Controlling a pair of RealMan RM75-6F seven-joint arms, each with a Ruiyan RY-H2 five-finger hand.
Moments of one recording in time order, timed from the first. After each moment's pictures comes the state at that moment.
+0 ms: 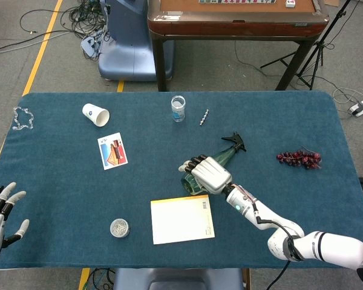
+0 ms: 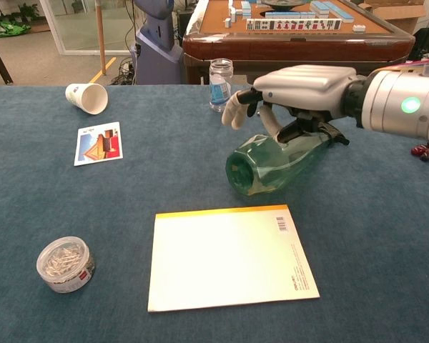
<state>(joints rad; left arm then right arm) -0.03 -1.09 -0.02 -1.65 1.55 1.59 0.08 0.81 -1.42 0.22 -1.59 -1.36 0.75 -0.32</state>
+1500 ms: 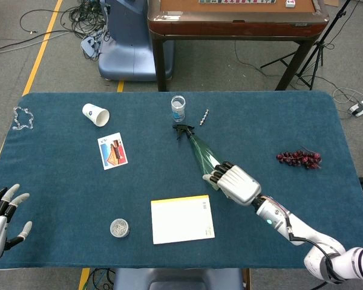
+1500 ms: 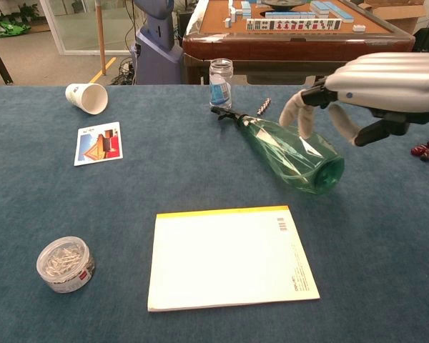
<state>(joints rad) -0.02 -1.10 -0.01 -1.67 1.58 1.60 0.08 0.74 -1.19 0.05 -1.73 -1.53 0.92 -0.28</state>
